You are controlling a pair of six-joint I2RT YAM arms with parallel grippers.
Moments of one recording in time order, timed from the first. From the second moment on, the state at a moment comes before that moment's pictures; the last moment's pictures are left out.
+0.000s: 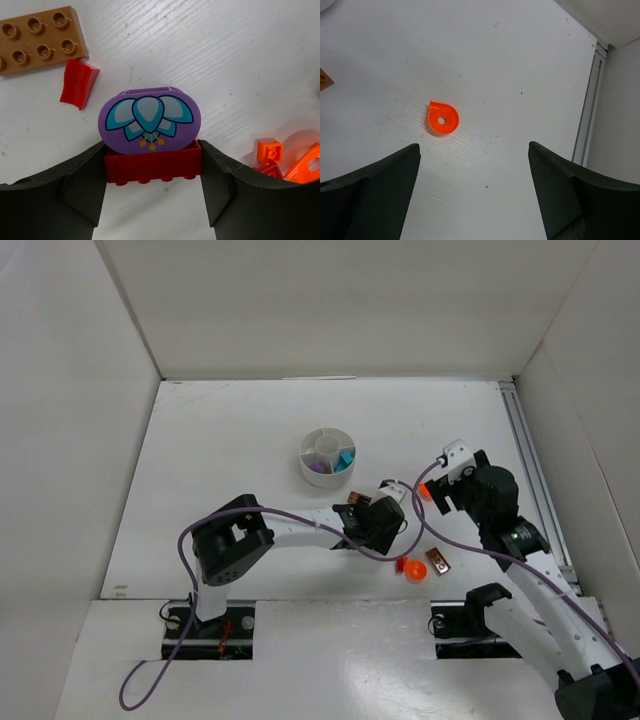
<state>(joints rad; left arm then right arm) -1.17 1.88 1.17 -0.25 -0.30 -0.51 0.29 0.73 0.61 -0.29 0.11 -0.42</state>
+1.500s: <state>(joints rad) -1.28 1.46 0.90 0.09 -0.39 0.08 0.20 0.97 0.68 -0.28 -0.96 -0.06</state>
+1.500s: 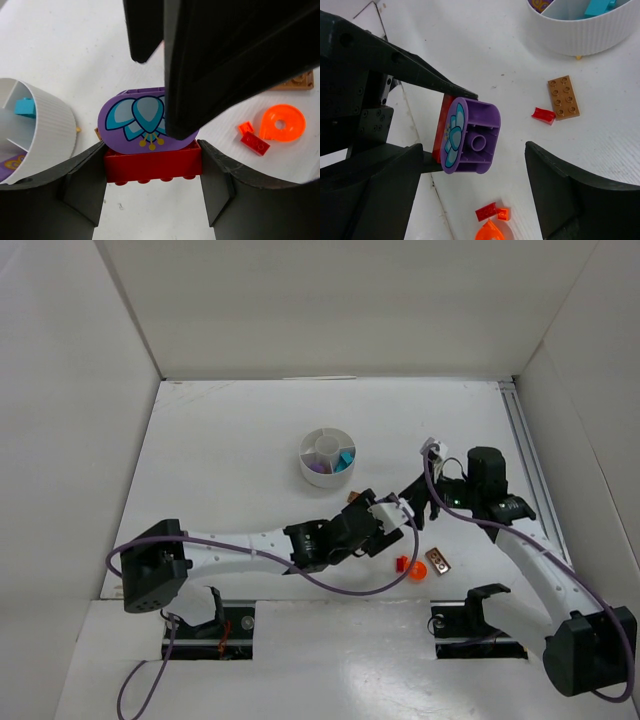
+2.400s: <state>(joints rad) -1.28 1.39 0.84 0.19 -0.43 0.04 0.07 1.00 0.68 -0.21 -1.11 -0.04</state>
